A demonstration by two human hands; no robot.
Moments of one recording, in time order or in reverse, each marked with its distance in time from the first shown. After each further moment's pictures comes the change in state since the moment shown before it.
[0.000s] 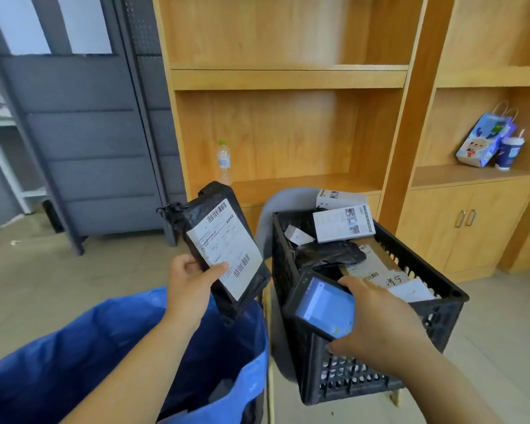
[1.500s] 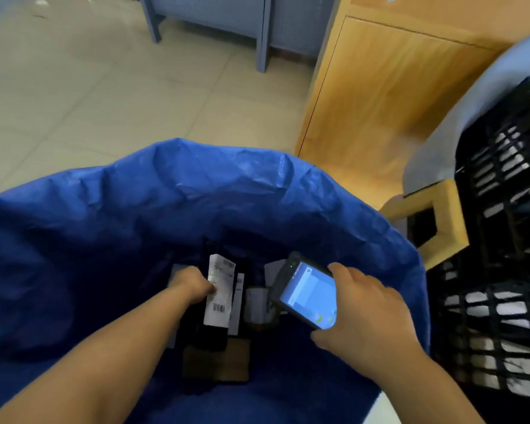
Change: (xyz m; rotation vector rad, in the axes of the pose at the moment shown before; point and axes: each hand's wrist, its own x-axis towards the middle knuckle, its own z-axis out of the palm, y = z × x) left_hand 0.106 -0.331 -0.224 1.144 -0.225 -0.977; right_hand 0.156 -0.155 0.266 -0.205 -0.550 -0.298
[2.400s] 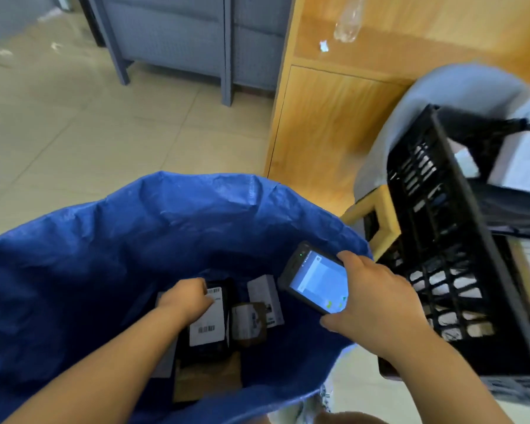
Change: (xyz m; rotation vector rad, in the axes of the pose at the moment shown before) left_hand -0.062 0.020 -0.026 0.269 0.075 0.349; right_hand -0.045 0.019 -0.046 0.027 0.097 0.139
